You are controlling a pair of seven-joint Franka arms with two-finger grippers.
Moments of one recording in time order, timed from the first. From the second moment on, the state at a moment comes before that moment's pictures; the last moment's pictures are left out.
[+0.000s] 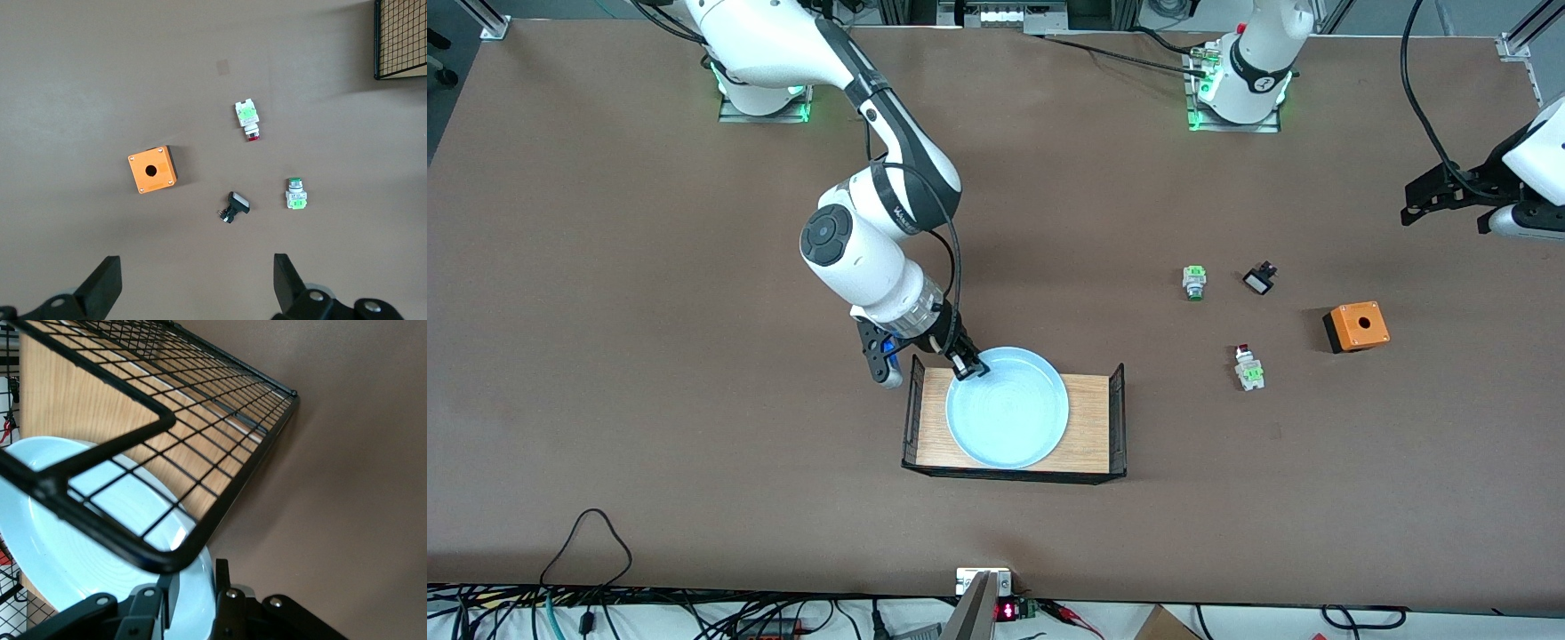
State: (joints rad) left arm -0.03 -0.08 0.09 -1.78 0.00 1.68 0.16; right arm 0.69 0.71 -0.11 -1.40 0.50 2.46 1.38
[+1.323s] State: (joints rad) left arm -0.03 -0.08 0.09 -1.78 0.00 1.68 0.16; right arm 0.71 0.68 -0.11 -1.38 0.51 2.46 1.34
